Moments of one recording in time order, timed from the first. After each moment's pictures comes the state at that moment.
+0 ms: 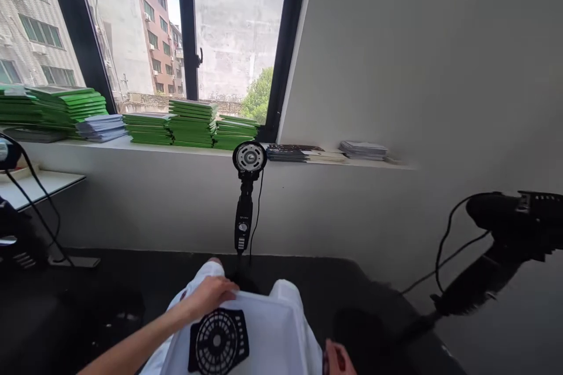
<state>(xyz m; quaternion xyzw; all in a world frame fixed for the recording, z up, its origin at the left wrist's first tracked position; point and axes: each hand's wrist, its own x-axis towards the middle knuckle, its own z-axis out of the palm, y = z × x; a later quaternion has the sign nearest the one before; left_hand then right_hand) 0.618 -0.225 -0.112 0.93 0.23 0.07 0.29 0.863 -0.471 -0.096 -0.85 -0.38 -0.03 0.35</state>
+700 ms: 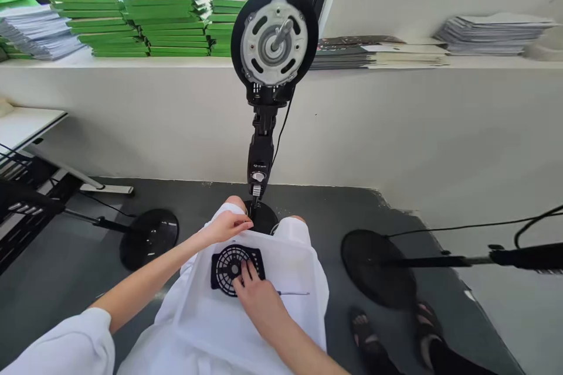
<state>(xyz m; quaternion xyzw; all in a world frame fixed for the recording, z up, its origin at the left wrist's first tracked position) 0.625 -0.159 -0.157 0.86 0.28 0.08 0.42 0.734 -0.369 -0.178 -0.62 -0.75 0.19 0.08</state>
